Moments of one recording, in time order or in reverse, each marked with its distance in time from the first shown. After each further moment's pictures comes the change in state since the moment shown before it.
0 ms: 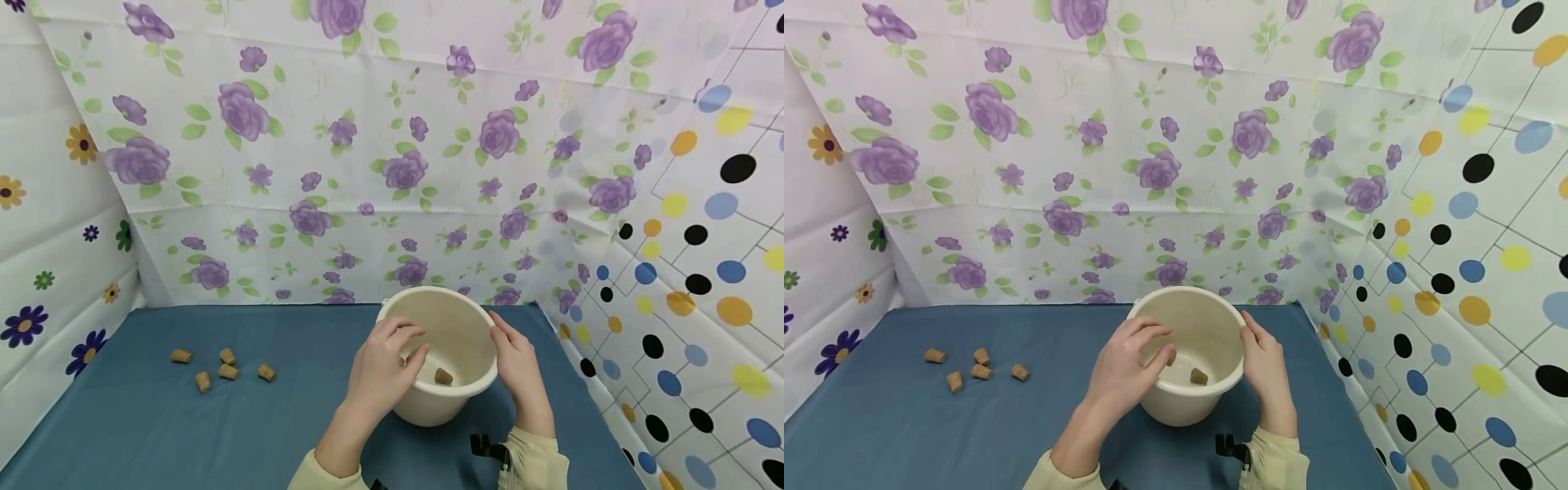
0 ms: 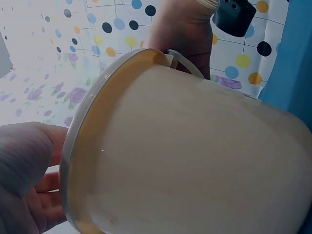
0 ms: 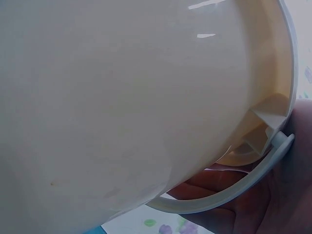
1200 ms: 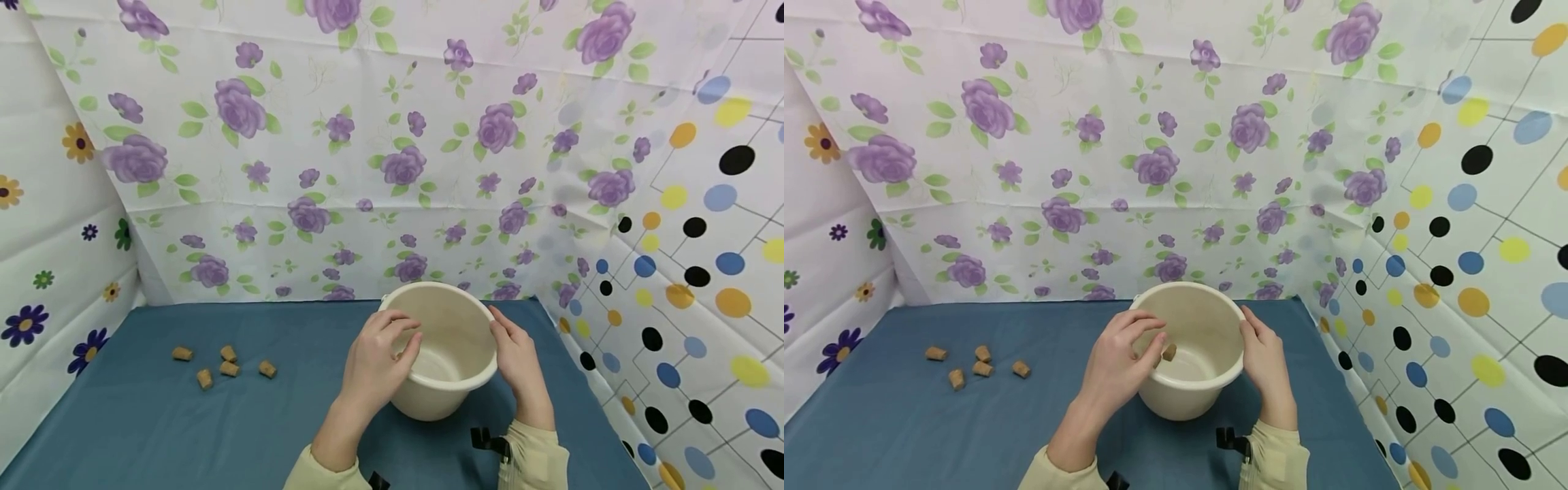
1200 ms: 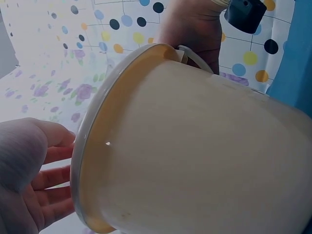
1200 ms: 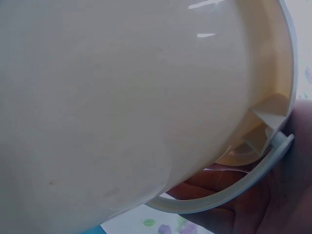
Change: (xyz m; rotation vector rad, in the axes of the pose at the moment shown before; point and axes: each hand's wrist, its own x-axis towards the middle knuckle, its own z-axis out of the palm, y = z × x) left_hand 0.003 0.001 -0.010 -0.009 0.036 0.005; right_hand 0.000 -0.001 0.000 0.006 -0.003 0.007
